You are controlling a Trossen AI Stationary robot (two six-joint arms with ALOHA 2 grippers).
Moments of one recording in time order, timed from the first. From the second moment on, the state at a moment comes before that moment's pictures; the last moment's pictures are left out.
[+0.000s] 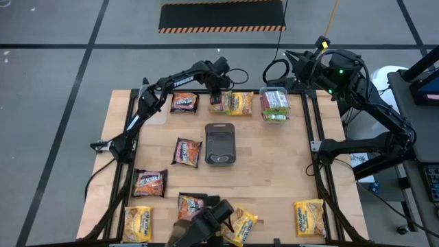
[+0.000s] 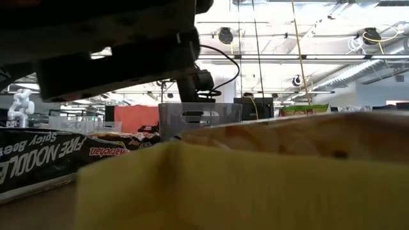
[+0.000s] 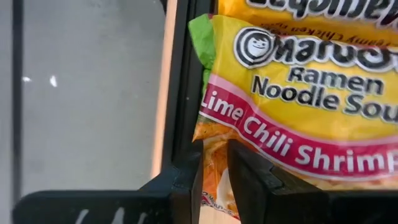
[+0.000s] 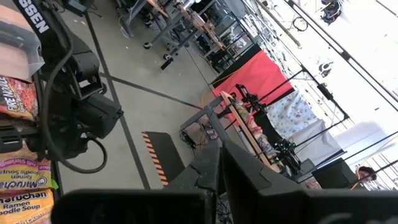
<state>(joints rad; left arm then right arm) 0.69 2.46 2.20 -0.97 0.02 0.61 -0.50 1.05 1.46 -0.51 0.36 -0.80</state>
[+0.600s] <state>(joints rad) 0.68 2.48 2.20 -0.93 0.02 0.62 -0.50 1.05 1.46 -0.51 0.37 -0.80</state>
